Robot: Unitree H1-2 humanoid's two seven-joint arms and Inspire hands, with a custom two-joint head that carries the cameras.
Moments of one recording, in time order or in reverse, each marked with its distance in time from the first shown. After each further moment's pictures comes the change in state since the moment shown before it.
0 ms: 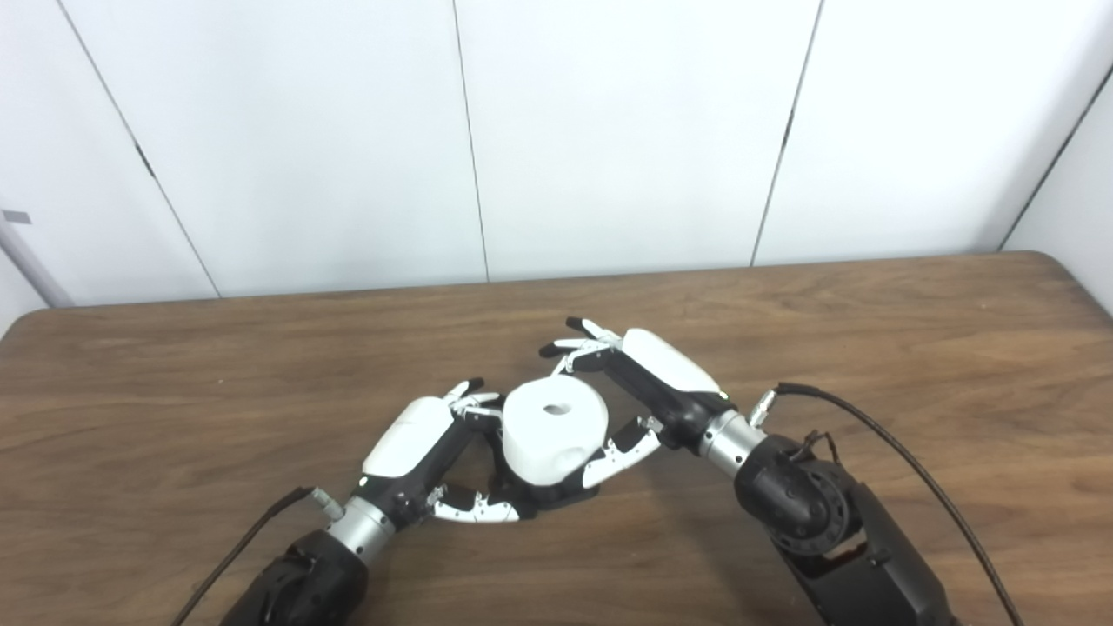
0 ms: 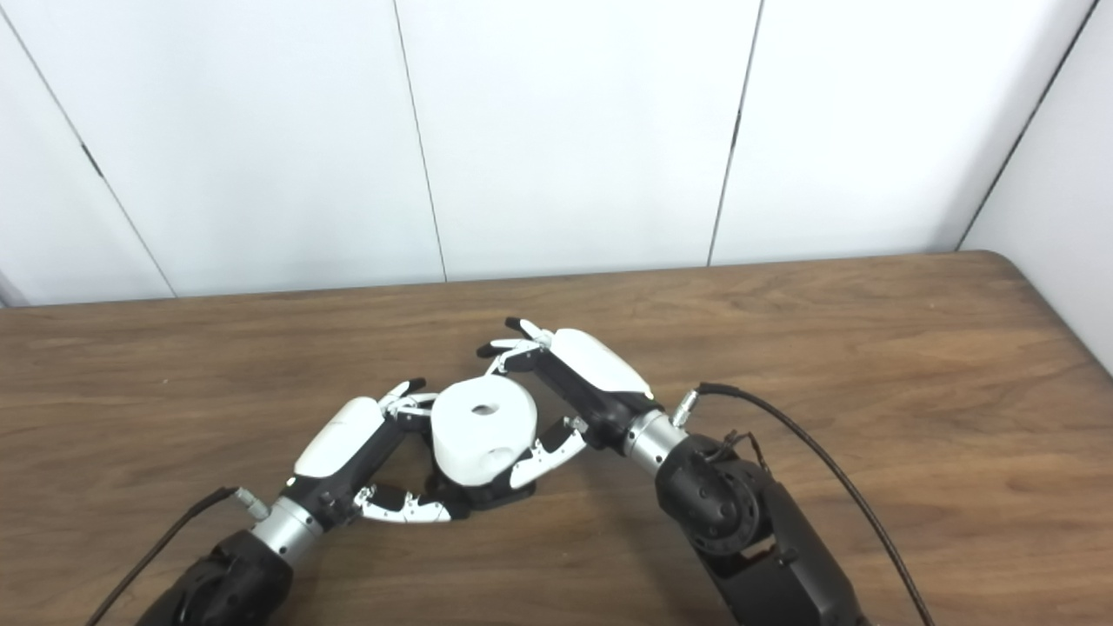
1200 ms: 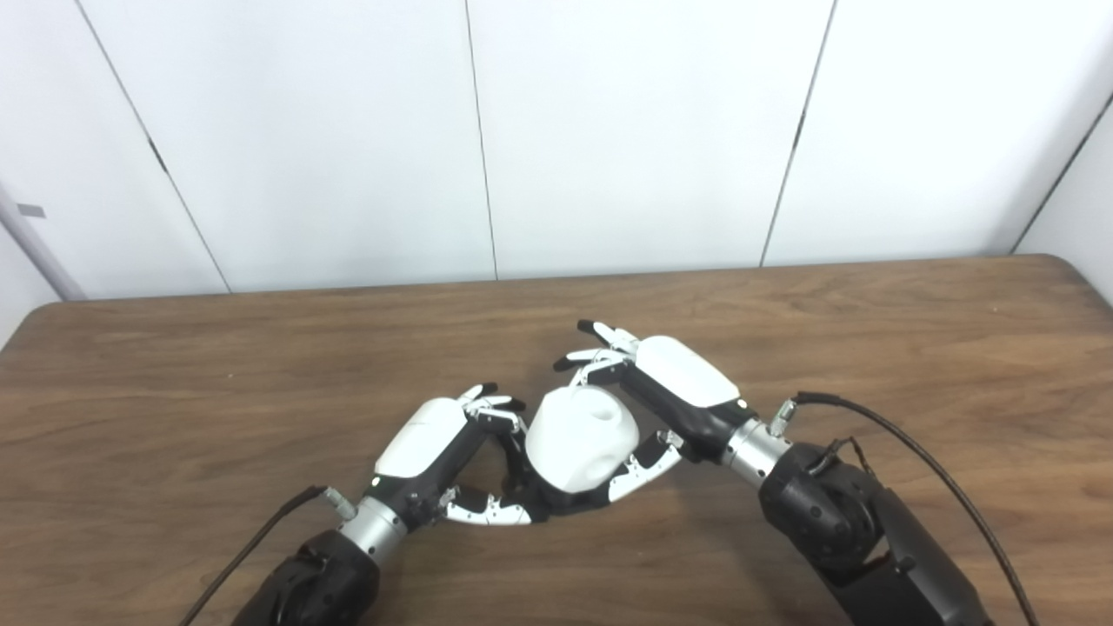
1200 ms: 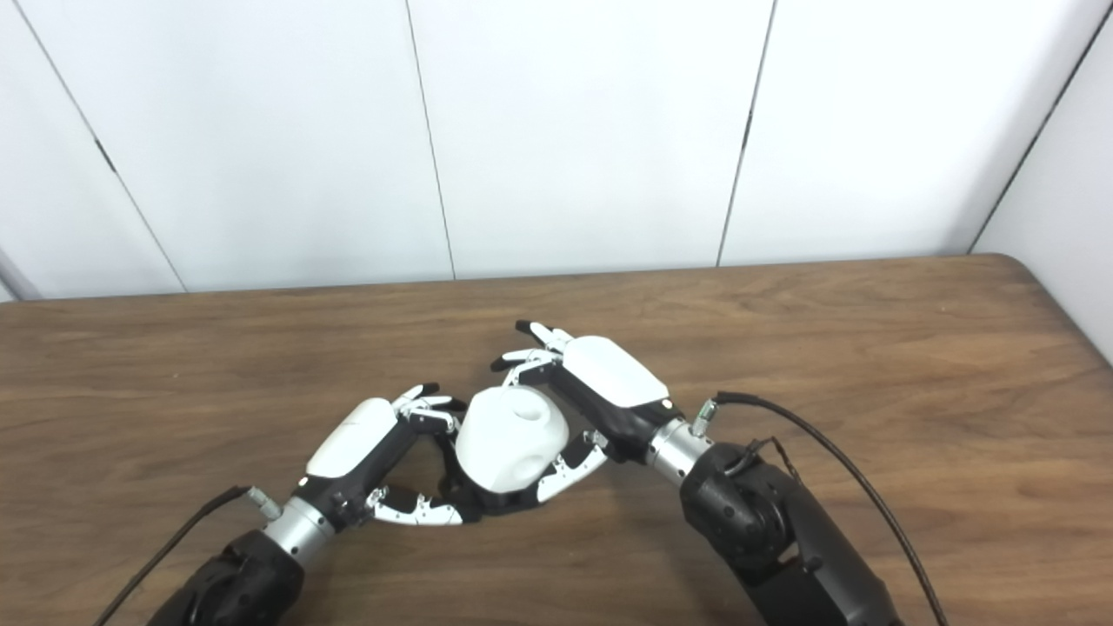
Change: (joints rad) left arm 0.021 -0.012 0.001 -0.051 0.003 0.045 -0.029; right arm 0.005 -0.076 0.053 0.027 -0.090 -0.171 -0.084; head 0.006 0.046
